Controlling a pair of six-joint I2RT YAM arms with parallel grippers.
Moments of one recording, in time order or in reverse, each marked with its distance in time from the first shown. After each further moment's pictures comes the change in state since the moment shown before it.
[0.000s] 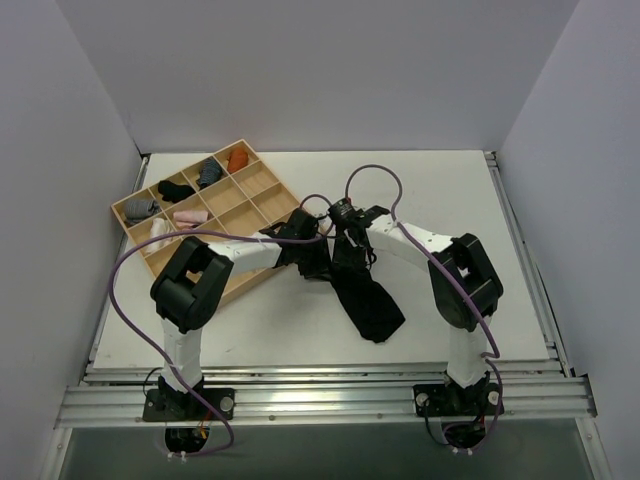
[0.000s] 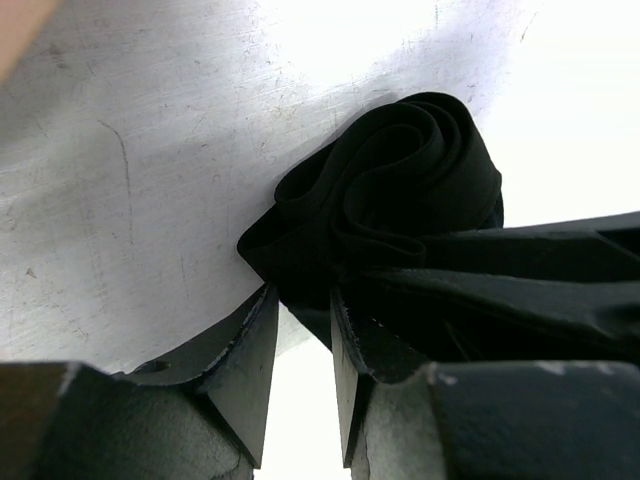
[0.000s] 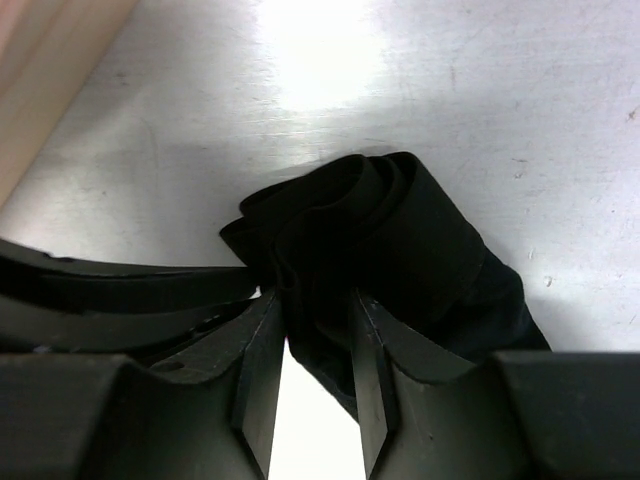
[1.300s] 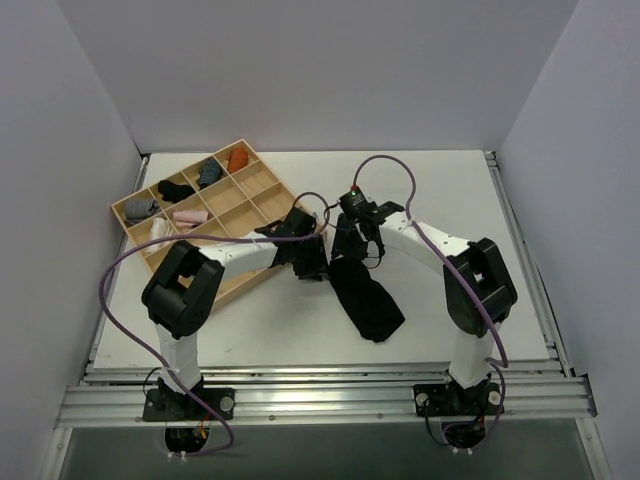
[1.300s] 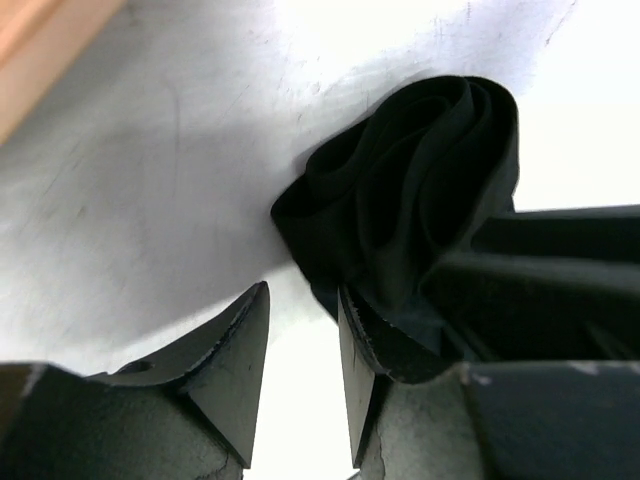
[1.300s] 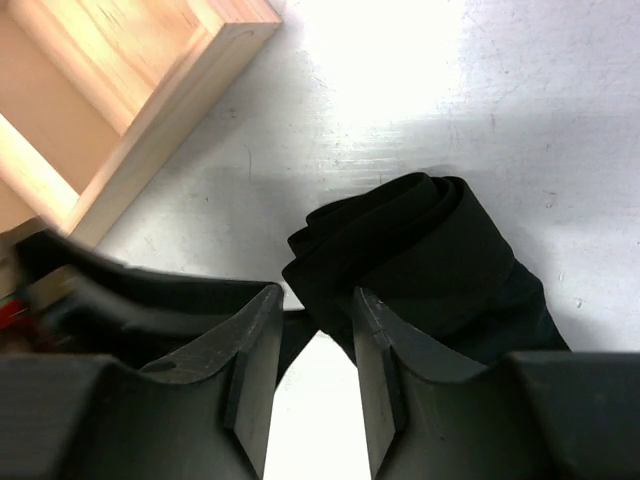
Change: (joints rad) left arm 0.000 -0.046 -0.006 -0.073 -0.062 -0.027; right arm -0.054 -0.075 -0.026 0.101 -0.095 0.006
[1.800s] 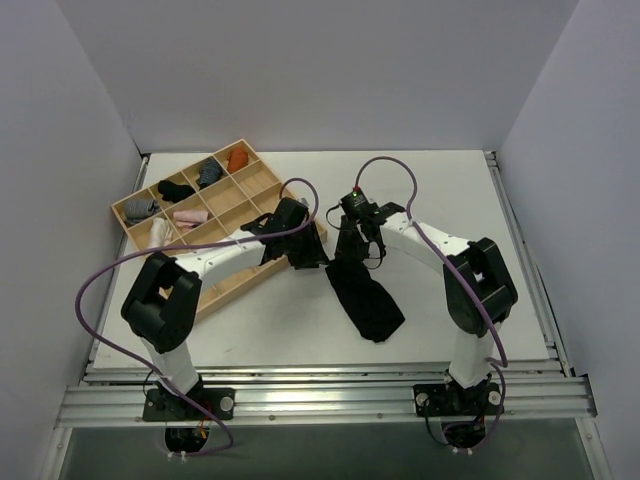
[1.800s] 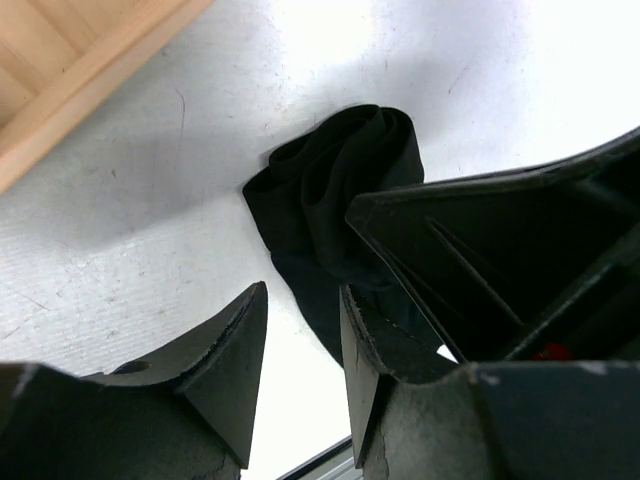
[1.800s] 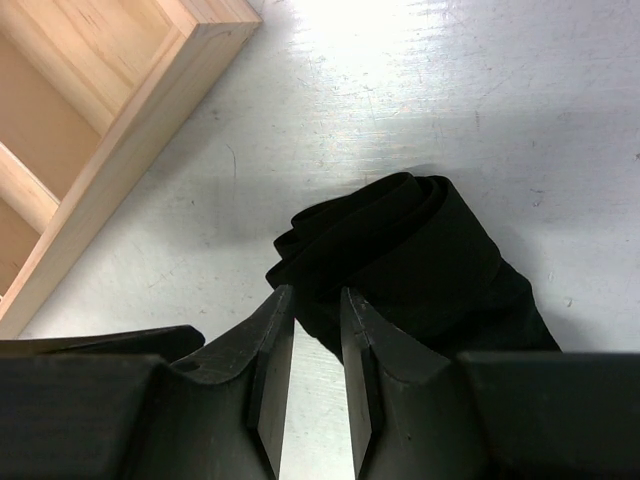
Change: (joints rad) left arm 0.011 -0.160 -0.009 -0.046 -0.077 -0.082; right arm -0.006 -0.006 -0.022 0.007 0.003 0.004
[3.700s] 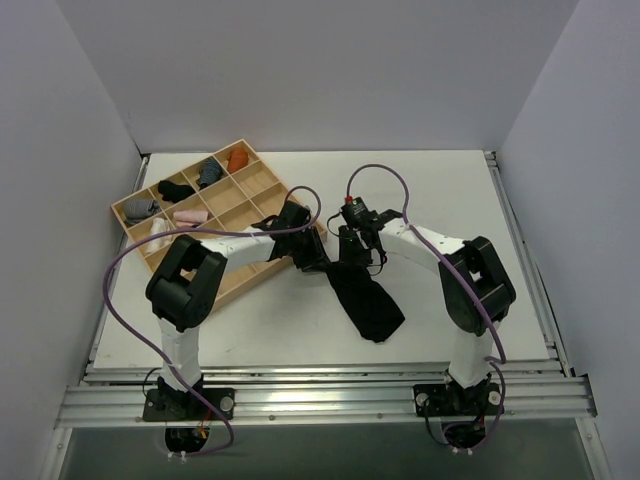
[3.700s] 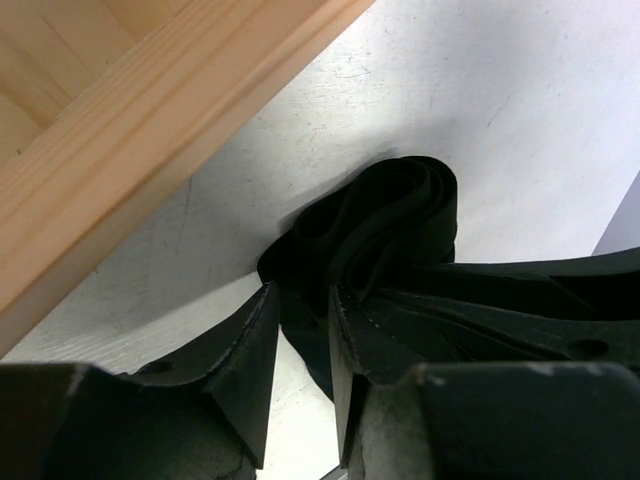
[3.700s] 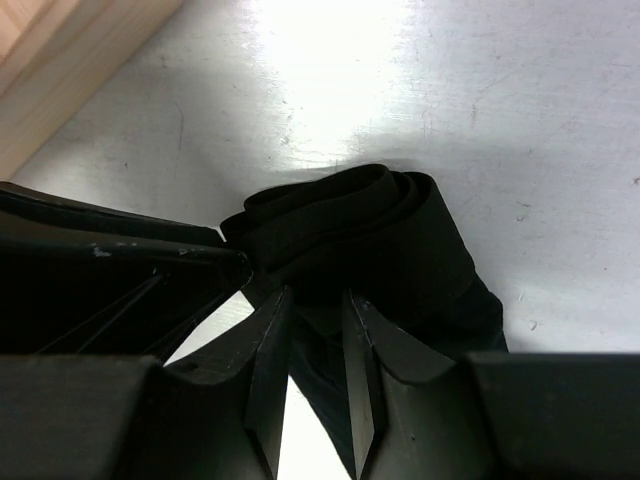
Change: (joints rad) left arm 0.044 0.192 0.037 0.110 0.132 -0.048; right arm 0.004 0.013 -0.067 0.035 -0.023 -0.177
